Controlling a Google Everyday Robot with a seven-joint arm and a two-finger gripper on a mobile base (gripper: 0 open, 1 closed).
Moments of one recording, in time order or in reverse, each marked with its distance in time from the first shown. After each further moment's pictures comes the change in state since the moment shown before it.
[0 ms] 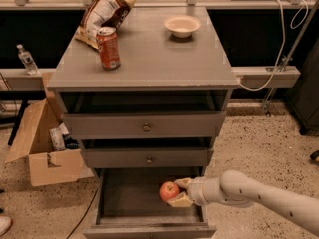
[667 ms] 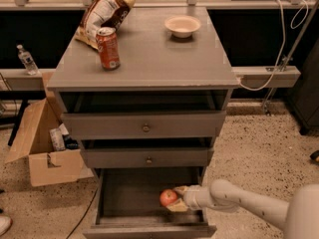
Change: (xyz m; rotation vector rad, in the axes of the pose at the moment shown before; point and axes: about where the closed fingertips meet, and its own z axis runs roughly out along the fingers) arm 0.097 -0.037 0.094 0.005 0.031 0.009
